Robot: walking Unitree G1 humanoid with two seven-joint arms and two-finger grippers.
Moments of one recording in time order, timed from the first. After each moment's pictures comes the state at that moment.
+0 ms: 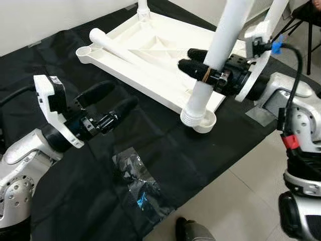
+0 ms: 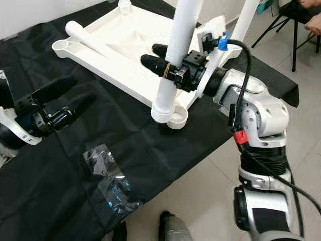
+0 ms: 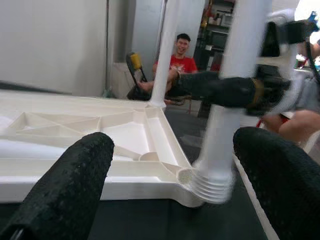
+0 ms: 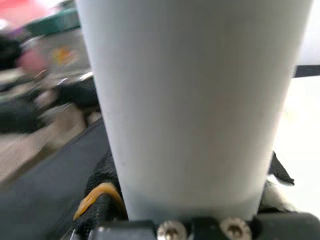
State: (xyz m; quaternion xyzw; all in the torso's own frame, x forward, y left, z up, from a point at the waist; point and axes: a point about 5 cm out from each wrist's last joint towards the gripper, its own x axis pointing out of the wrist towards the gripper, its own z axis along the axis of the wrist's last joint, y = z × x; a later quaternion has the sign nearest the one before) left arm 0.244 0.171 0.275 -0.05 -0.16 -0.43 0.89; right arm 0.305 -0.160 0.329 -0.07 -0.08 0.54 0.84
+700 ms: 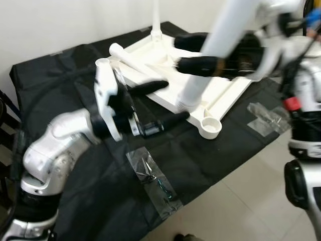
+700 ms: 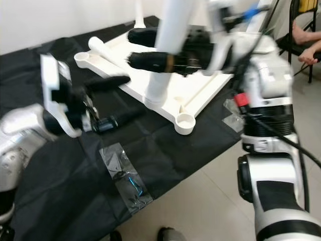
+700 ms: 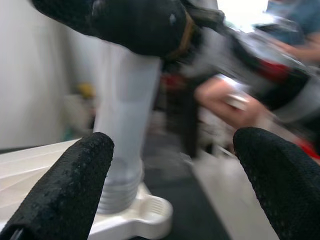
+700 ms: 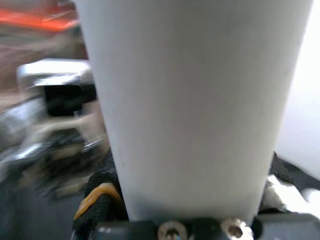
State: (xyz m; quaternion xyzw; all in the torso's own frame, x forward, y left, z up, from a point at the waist) left arm 0.269 0.112 0.279 -0.01 -0.17 -0.50 0.85; right arm 0.328 -0.129 0.367 -0.12 -0.19 0.61 0.76
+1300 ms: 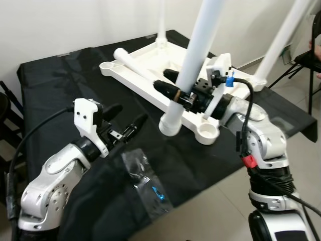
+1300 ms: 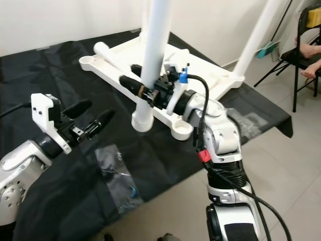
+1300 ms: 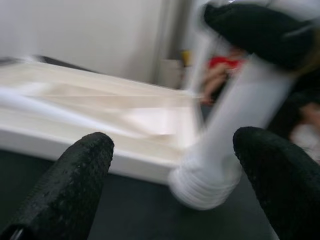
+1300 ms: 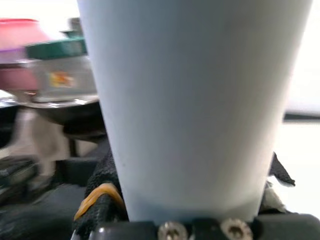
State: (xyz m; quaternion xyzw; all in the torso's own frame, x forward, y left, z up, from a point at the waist) left arm 0.263 0.131 0.211 -0.10 -0.07 -0.32 0.94; right arm 0.317 -0.112 0.276 -0.02 -0.12 0.44 0.89
